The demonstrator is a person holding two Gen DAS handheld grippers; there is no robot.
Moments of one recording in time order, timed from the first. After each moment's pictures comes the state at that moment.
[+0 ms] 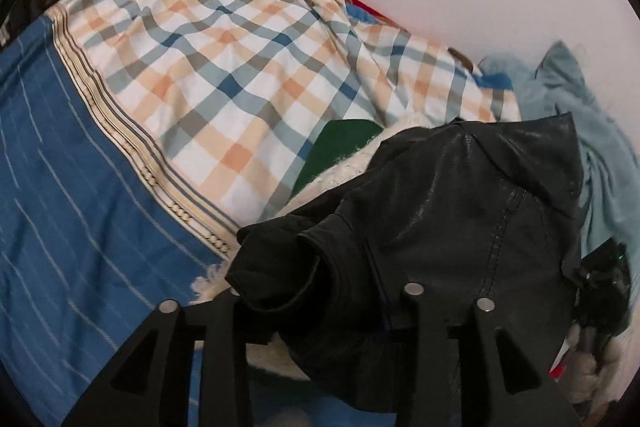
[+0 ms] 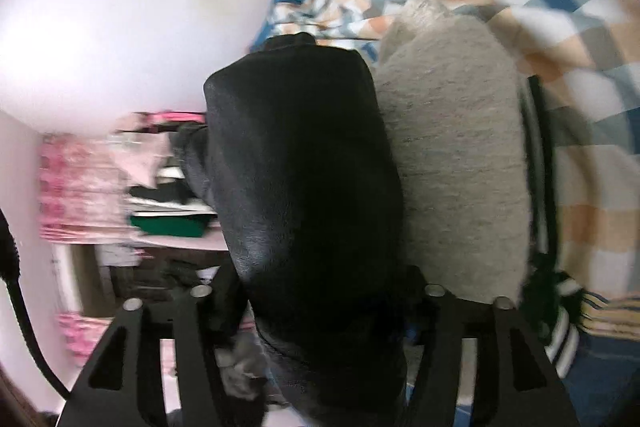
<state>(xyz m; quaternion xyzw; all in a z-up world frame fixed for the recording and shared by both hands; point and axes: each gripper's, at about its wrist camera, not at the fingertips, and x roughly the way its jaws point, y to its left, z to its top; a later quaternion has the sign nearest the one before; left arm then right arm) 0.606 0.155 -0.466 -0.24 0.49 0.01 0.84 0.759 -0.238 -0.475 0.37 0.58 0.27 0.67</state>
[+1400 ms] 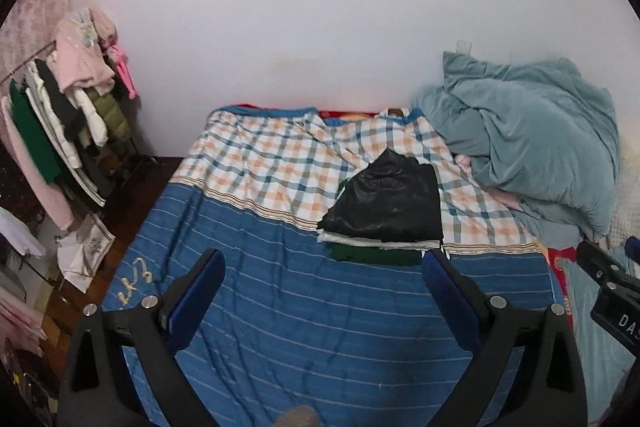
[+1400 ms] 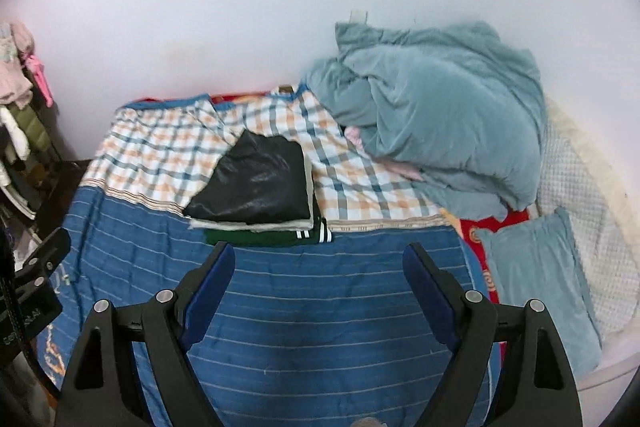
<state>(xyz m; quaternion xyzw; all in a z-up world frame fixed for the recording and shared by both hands) 0.235 0.120 -0.096 0.00 0.37 0.04 0.93 0.207 -0.100 0.010 0.00 0.40 -0.10 0.91</state>
